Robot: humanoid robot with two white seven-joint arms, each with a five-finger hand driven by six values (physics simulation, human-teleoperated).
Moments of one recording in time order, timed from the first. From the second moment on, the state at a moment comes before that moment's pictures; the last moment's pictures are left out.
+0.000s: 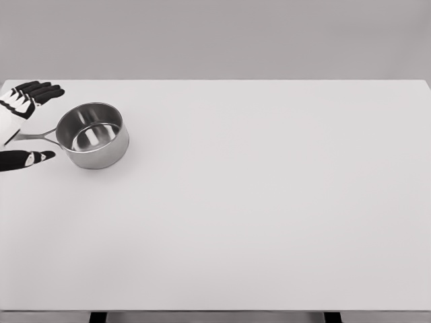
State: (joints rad) left arm 0.04 0.64 0.24 -1.76 -0.34 -0.61 -0.30; right arm 0.06 0.00 -0.08 0.05 -0.27 -0.07 0.21
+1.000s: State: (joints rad) left arm -0.31 0.72 -0.07 -1.21 -0.51 -0.46 -0.30; right arm 0.06 0.00 -0.08 0.05 -0.27 -0.07 0.21
